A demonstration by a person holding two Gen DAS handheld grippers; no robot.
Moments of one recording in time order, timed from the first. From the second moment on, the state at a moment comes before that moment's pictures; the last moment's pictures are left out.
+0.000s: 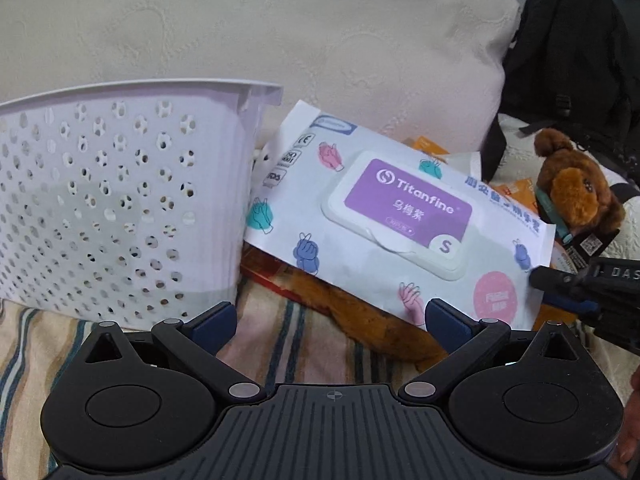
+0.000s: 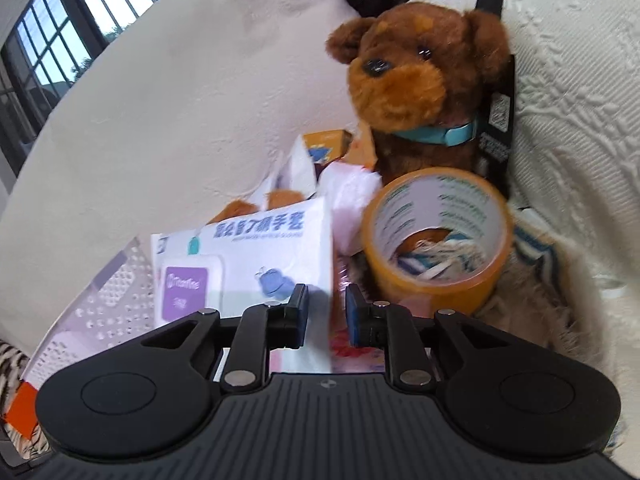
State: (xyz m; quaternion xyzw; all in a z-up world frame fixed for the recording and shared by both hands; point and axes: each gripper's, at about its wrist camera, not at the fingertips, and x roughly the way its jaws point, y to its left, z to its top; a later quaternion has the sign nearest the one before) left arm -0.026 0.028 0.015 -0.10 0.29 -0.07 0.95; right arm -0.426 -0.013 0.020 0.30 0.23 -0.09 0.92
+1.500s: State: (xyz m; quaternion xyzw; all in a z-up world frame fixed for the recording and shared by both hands) left arm 0.015 0.026 -0.004 -0.30 0.28 -0.10 0.91; right arm -0.422 -0.016 -0.003 0.40 0.27 0.11 0.87
